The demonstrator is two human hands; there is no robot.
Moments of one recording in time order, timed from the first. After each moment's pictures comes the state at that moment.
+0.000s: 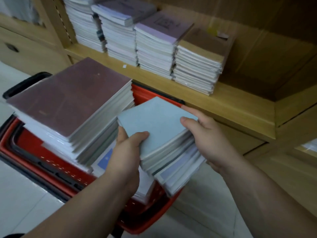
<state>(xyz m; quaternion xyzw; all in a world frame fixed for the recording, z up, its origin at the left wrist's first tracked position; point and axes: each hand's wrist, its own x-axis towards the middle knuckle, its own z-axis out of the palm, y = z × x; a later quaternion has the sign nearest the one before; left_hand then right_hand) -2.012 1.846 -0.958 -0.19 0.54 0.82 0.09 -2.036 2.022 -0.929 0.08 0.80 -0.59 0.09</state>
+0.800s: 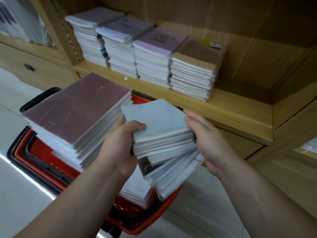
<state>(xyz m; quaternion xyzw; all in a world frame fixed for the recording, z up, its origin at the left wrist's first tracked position) -2.024 1.844 -0.922 -0.14 0.49 0.85 0.12 -2.027 2.033 -0.919 0.12 0.72 -0.68 0.08</state>
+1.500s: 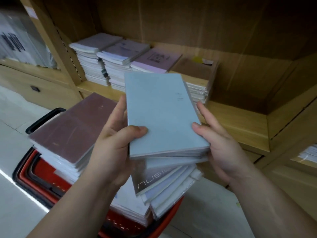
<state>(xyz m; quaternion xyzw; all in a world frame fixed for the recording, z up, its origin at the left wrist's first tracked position) -2.021 1.846 -0.871 0.11 0.53 0.84 0.06 -2.027 2.056 -0.893 0.01 0.65 -0.76 0.04</state>
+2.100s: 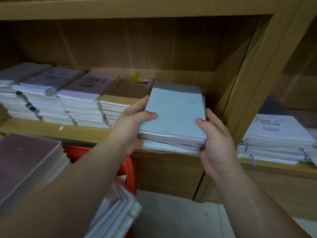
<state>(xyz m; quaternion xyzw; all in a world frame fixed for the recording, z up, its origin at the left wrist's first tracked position) -2.141 2.025 -0.879 0.12 0.60 0.78 0.18 -2.048 2.194 -0.905 0.19 0.52 -0.80 -0.21</state>
